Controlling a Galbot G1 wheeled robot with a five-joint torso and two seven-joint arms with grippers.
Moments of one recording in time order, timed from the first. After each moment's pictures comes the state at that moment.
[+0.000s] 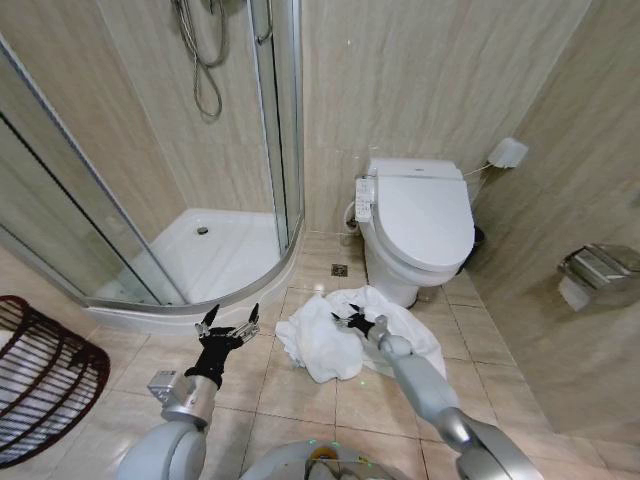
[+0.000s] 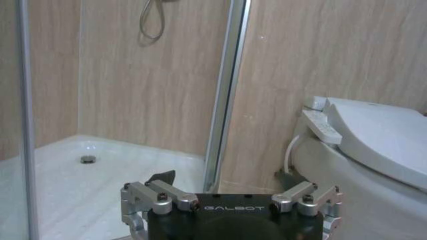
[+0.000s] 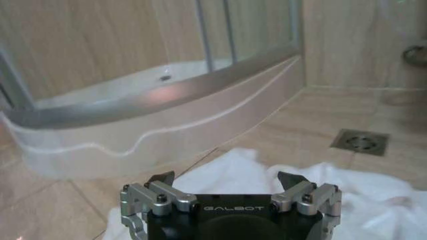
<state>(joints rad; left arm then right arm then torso) 1.79 -1.61 -0.67 -2.47 -0.20 0.27 0.14 -0.69 1.39 0.05 0.77 0.37 0.18 -0.47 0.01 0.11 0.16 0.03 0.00</state>
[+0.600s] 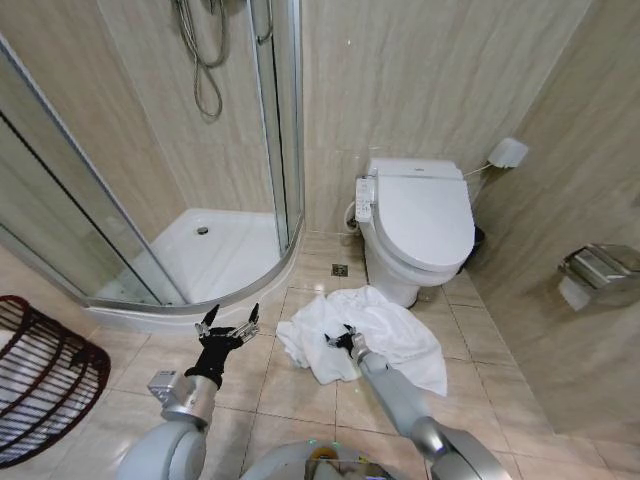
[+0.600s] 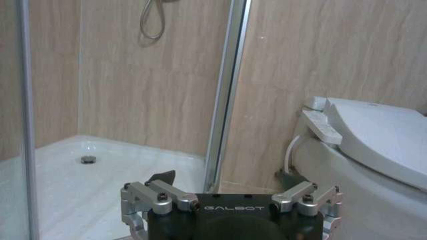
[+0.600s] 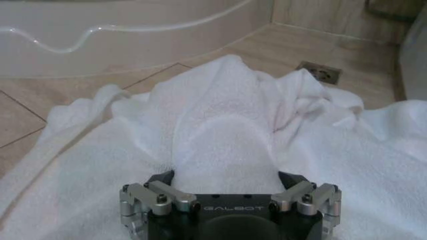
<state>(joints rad) 1.79 -1.61 -0.67 -2.47 -0.20 0.27 0.14 -0.73 1.46 0.06 0.64 0.12 0.14 -0.18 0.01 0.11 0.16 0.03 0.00</state>
